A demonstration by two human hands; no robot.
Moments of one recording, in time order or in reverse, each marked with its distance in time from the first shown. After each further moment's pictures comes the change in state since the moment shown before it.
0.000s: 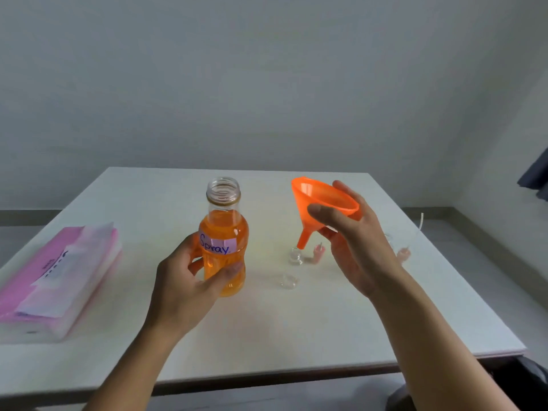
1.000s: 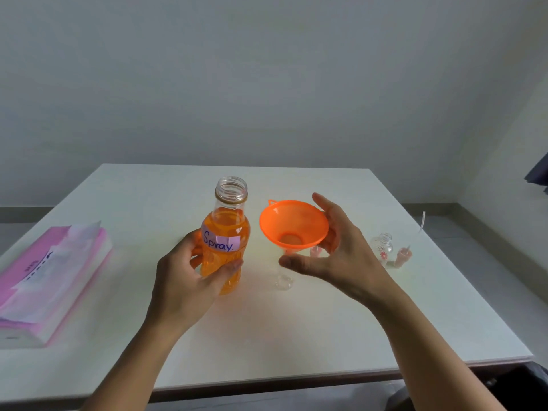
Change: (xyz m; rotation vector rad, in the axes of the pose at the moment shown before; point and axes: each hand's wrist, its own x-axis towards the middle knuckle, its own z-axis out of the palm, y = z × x) left_hand 0.011 -0.003 0.018 0.105 0.030 -0.024; right_hand -0.002 0.020 -0.021 -0.732 -0.178 -0.145
